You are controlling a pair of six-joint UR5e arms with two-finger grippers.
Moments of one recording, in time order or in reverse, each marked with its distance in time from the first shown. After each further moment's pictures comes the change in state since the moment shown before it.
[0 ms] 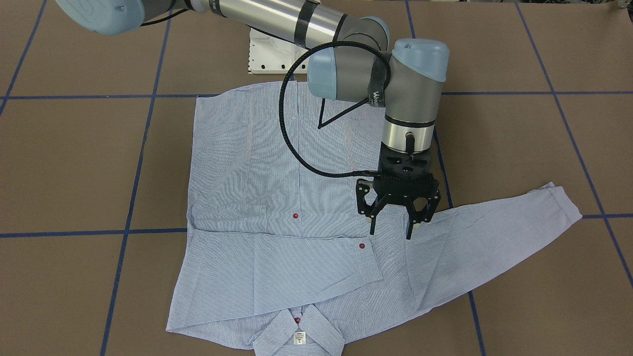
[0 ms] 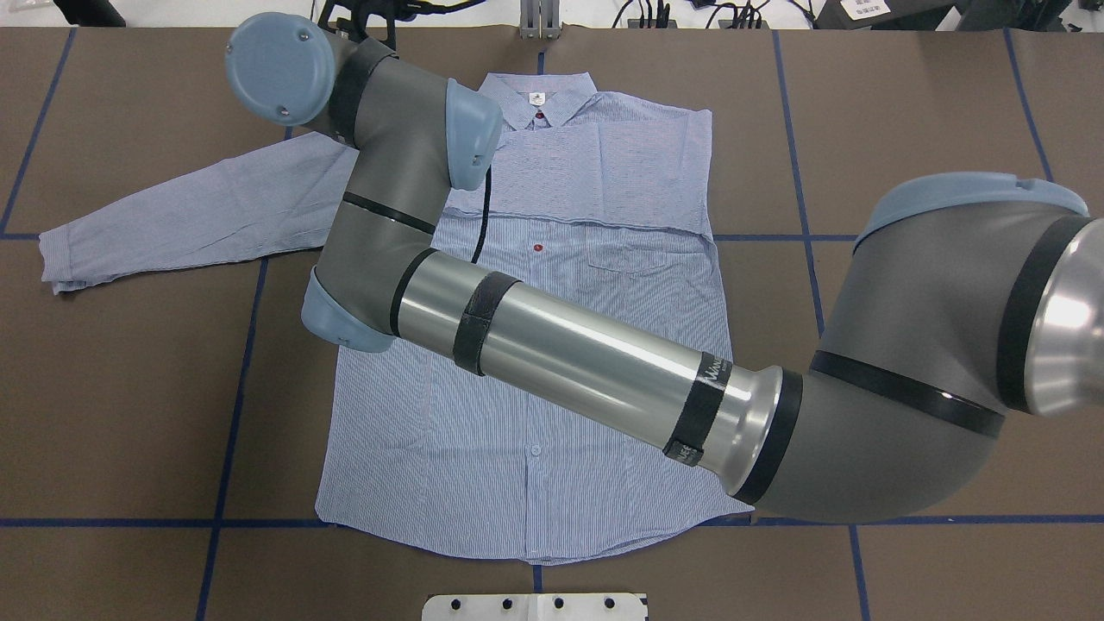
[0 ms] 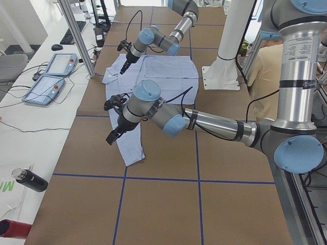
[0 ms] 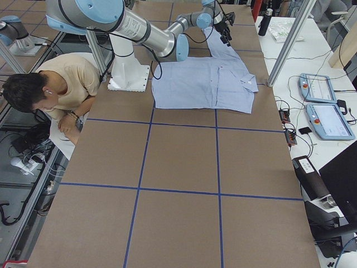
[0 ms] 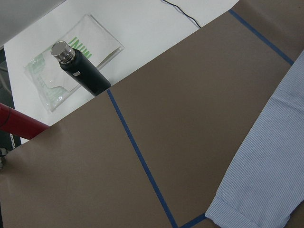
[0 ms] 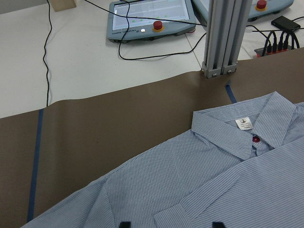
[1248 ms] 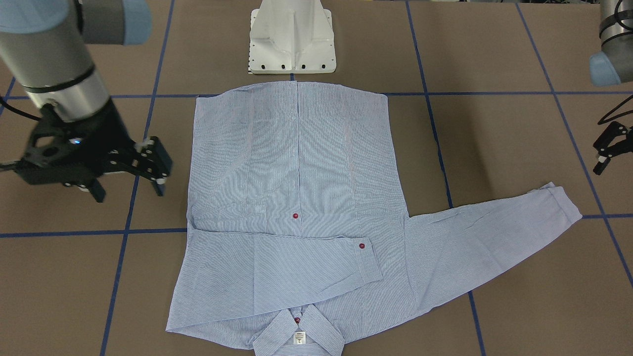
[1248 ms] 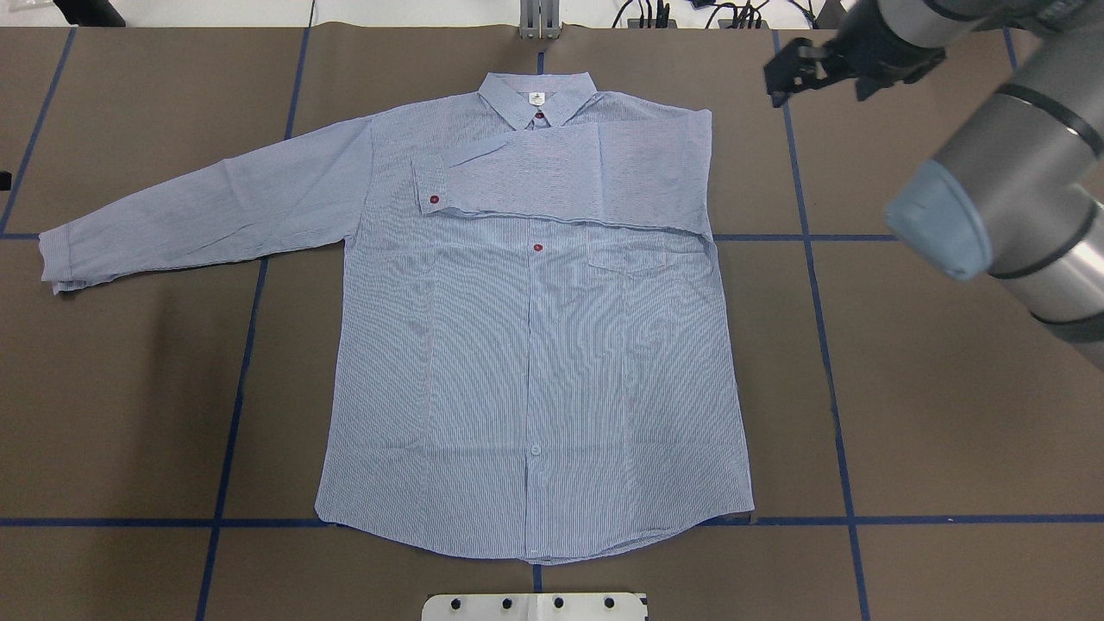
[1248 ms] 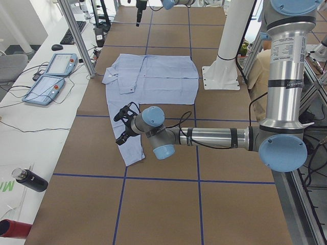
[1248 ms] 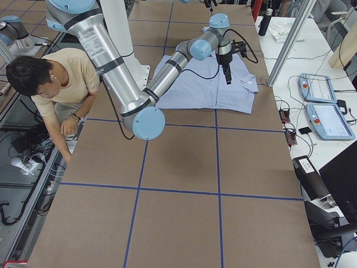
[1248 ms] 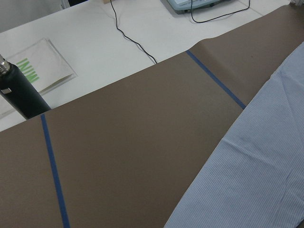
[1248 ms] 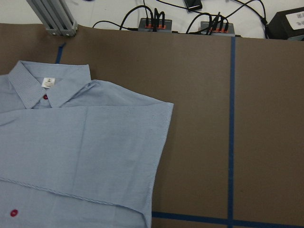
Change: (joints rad) left arm 0.286 0.009 0.314 -0.707 0.082 -0.555; right arm 0.468 -0.974 1.170 -0.348 0.638 -0.696
